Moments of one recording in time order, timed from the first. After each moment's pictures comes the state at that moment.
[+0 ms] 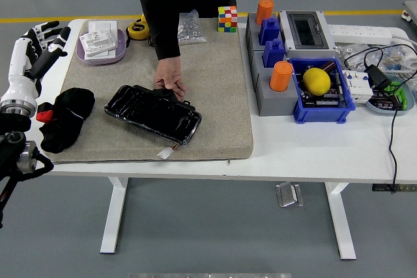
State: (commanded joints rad) left arm -0.34 0.37 -1.18 -1.22 0.90 0.39 -0.19; right arm 0.09 -0.31 0.92 0.25 -0.69 0.06 -0.19
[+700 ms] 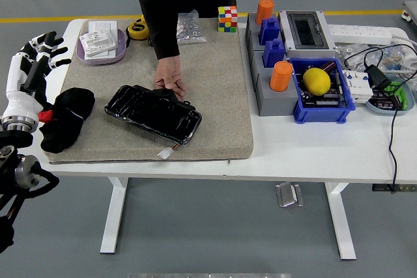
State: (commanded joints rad) left arm -0.25 0.31 -1.27 -1.27 0.80 0.30 -0.28; right arm 0.09 -0.30 0.90 0.24 -0.69 0.05 -0.19
